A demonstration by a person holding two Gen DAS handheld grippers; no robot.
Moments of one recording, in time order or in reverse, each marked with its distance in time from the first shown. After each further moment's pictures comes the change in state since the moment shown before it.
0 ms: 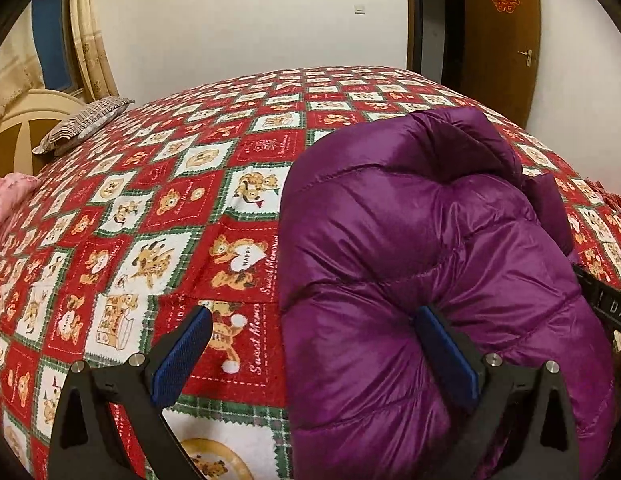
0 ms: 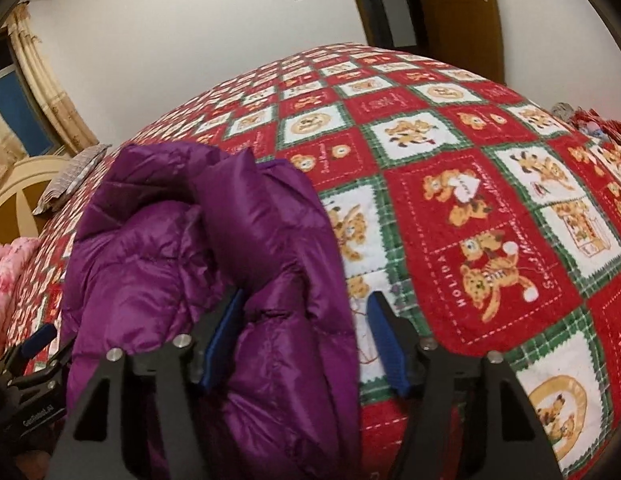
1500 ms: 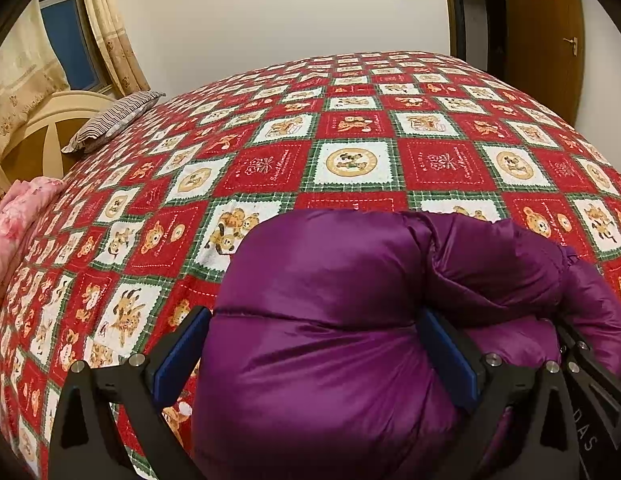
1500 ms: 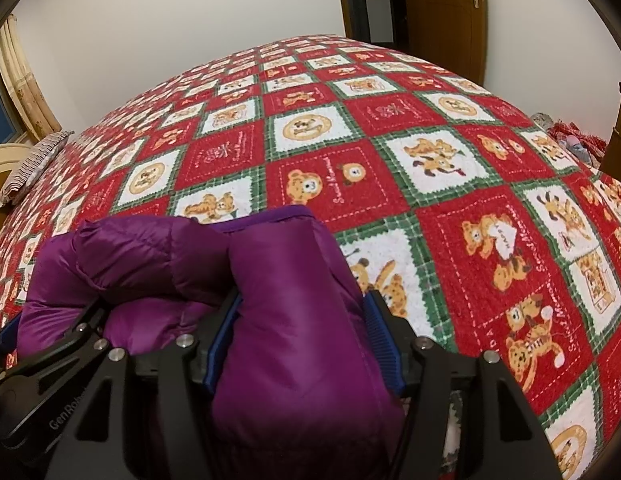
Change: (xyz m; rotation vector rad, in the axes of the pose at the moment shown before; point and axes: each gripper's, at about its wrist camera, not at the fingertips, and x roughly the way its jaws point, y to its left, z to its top) left arm 0.062 -0.046 0.064 -0.035 0.063 0.197; right arm 0.053 0.022 0.042 -0.004 0.047 -0.188
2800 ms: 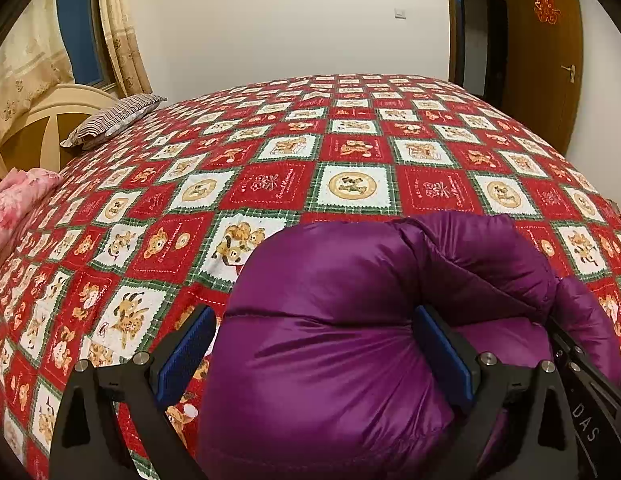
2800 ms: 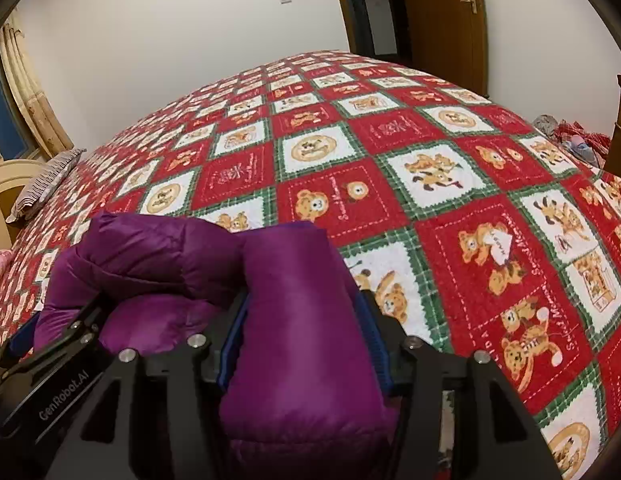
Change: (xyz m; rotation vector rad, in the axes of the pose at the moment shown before) left arm -0.017 0.014 0.000 -0.058 -0.065 -0.051; right arm -0.015 -0.001 0.000 0.029 -0.054 0.055
